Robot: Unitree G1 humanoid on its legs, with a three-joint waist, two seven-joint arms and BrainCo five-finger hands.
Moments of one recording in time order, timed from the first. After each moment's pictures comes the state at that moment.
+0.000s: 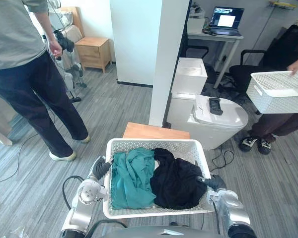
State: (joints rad) left arm 0.16 0.10 -0.05 0.17 0.44 0.03 -0.04; right arm 0.04 -0.17 -0.26 0.53 0.04 0.11 0.09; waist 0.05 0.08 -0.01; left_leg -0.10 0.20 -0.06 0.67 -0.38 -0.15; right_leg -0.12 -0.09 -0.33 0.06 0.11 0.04
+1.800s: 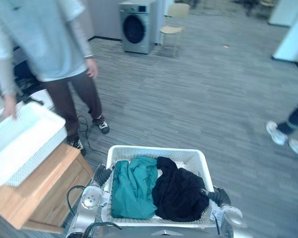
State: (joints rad) left arm 0.17 0.00 0.00 0.25 0.33 0.01 -0.02; right arm 0.18 -0.15 -0.27 0.37 0.09 0.09 0.08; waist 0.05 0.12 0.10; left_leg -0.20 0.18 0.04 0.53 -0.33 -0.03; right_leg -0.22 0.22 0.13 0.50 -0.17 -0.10
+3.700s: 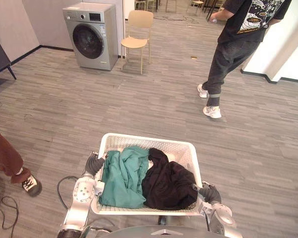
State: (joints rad) left arm 0.16 0.11 -0.03 0.09 0.24 0.04 0.05; right arm 0.24 -0.02 -0.24 0.30 0.15 0.07 0.05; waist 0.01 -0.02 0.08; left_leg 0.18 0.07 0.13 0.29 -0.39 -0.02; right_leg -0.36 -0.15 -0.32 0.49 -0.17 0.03
